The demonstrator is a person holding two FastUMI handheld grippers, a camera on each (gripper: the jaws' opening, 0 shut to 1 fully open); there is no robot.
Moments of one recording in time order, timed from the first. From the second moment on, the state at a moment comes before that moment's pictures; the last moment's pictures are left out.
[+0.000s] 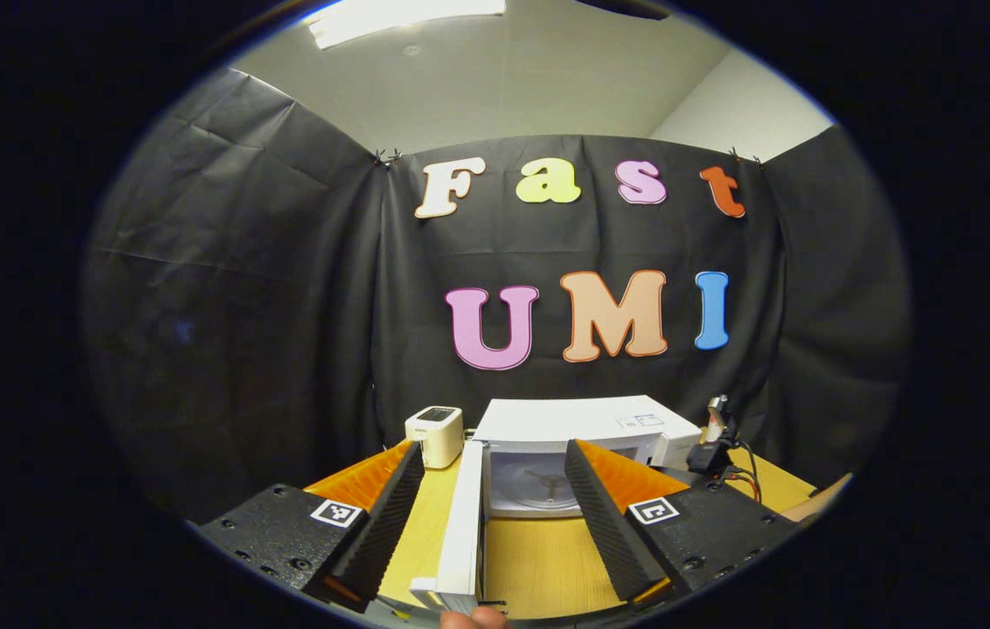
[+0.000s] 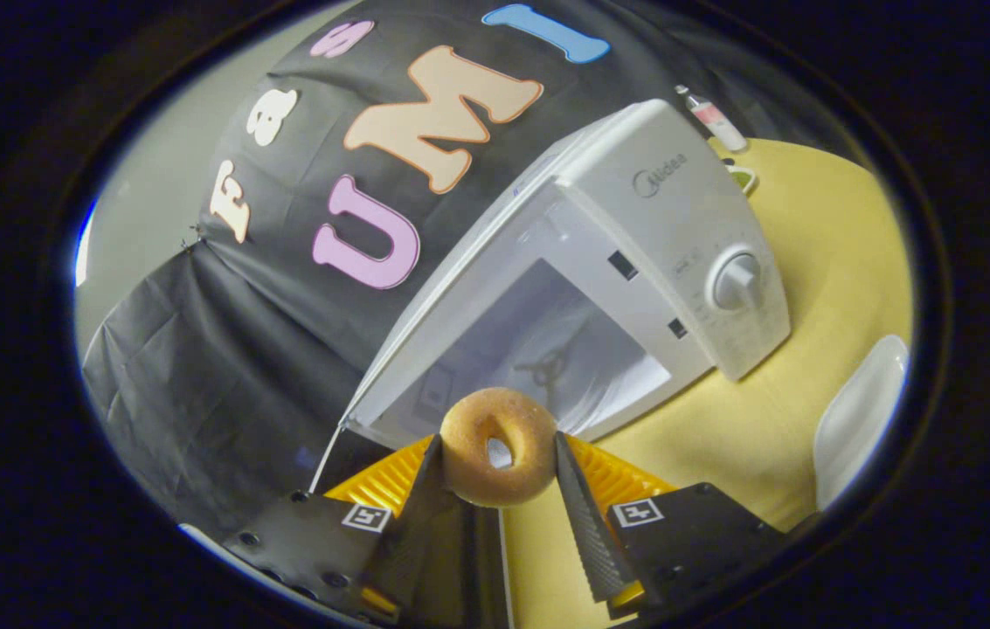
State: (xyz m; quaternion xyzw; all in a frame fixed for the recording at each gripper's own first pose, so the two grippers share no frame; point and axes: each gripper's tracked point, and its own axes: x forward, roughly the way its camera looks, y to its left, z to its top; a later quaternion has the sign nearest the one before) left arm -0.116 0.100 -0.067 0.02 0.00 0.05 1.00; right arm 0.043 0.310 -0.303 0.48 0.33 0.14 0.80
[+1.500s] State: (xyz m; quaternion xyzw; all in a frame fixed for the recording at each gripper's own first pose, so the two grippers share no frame) left arm -0.109 0.119 -0.084 0.00 0.06 0.08 0.99; right arm 0.131 0.344 -0.389 0.39 0.31 0.02 0.87
